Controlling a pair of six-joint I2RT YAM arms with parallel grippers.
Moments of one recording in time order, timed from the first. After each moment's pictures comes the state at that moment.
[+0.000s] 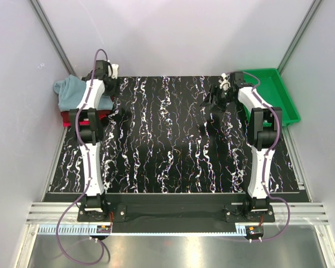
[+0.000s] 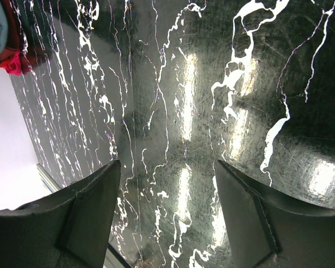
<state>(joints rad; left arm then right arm) 0.04 2.48 2.32 -0.77 0.06 0.19 0.06 2.28 1.86 -0.62 -0.67 0.33</state>
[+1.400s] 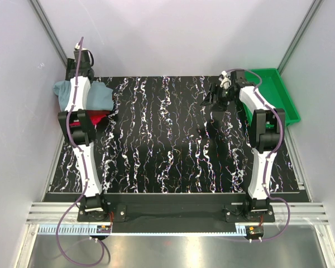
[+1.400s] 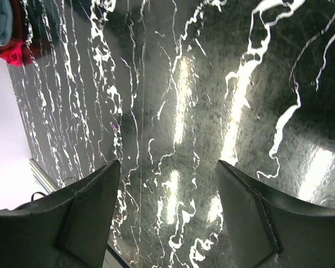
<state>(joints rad) 0.15 2.42 2.38 -0.53 -0.58 0.34 0.07 2.21 1.82 -0.63 -0.66 0.30</state>
